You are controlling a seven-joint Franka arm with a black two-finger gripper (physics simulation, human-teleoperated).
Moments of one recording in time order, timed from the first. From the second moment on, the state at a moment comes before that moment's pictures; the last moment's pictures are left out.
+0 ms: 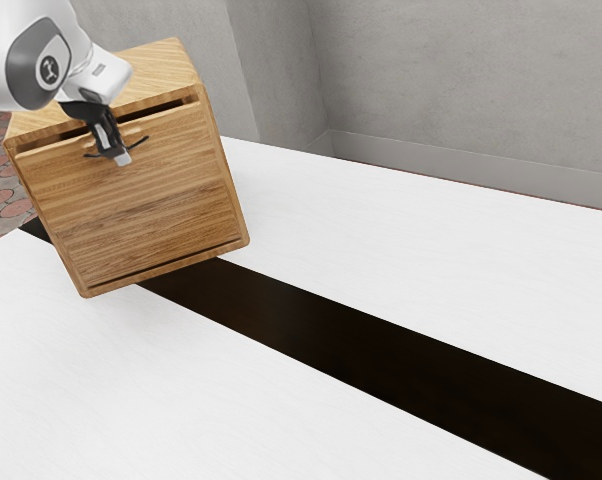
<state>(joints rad) 0.49 0.33 -0.04 -1.11 0.13 1.82 1.03</state>
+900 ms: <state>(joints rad) 0.47 0.18 -0.06 -1.31 0.14 1.83 1.01</state>
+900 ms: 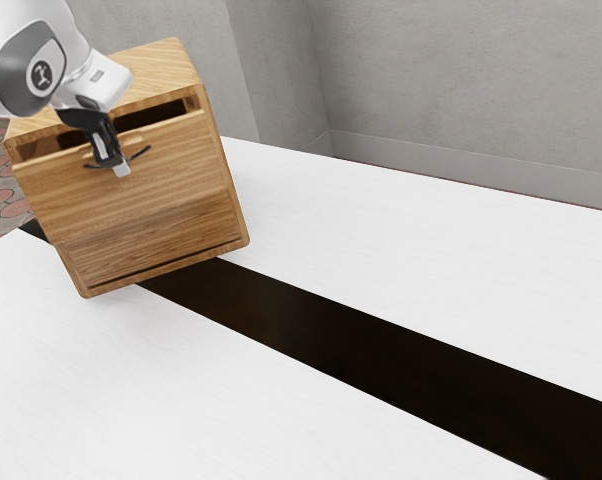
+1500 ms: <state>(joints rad) 0.48 0.08 -0.10 -1.42 0.14 1.84 0.97</state>
